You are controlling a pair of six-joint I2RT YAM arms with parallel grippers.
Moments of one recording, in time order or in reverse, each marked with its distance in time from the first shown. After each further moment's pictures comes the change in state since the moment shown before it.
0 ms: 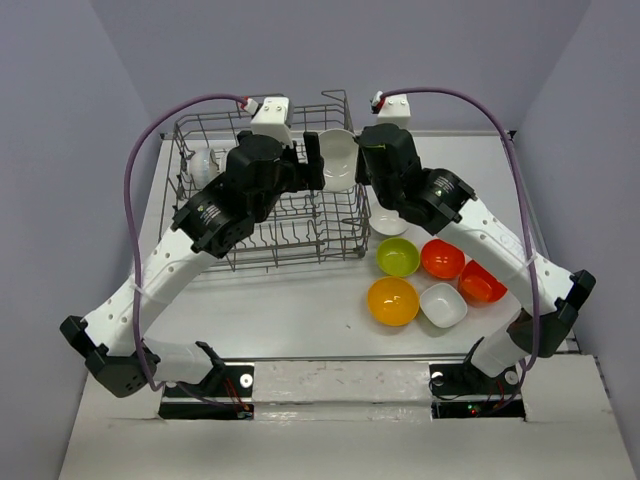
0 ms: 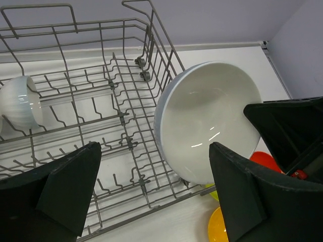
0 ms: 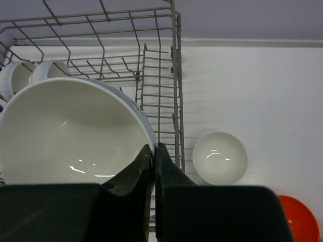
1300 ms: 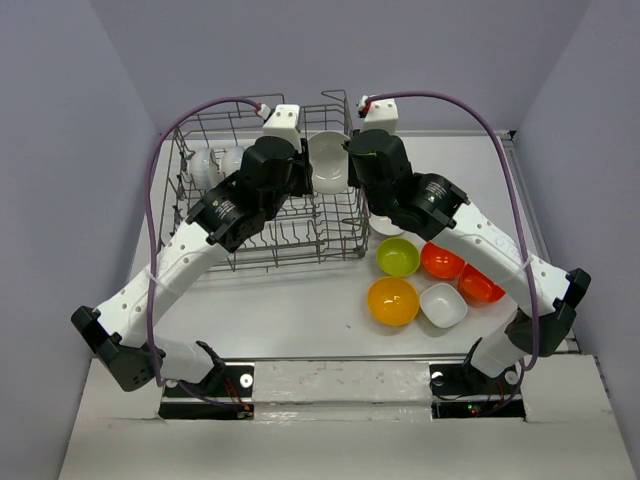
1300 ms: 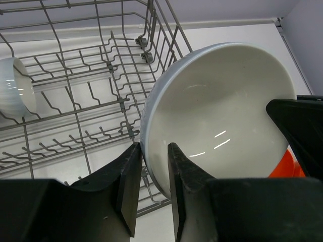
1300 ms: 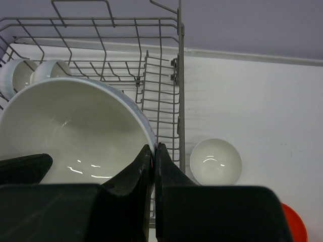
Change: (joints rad) left arm 0.020 0.053 -0.042 -0.003 0.035 -0.015; right arm 0.075 0.019 0.040 0.023 0.086 -0.082
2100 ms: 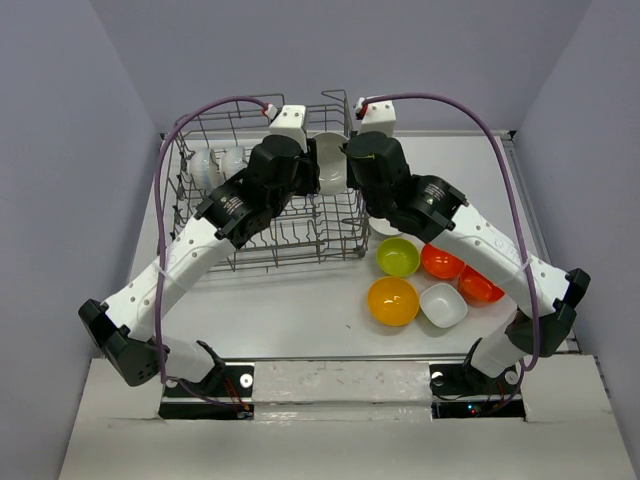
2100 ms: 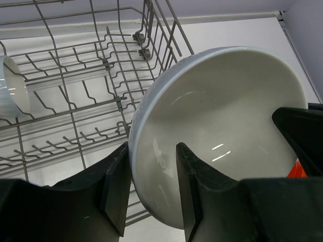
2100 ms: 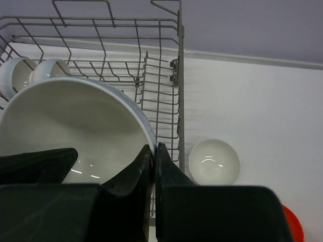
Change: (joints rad) left arm 0.007 0.035 -0.003 0.018 0.018 -0.002; right arm 0.015 0.001 0.000 0.003 0.023 -0.019
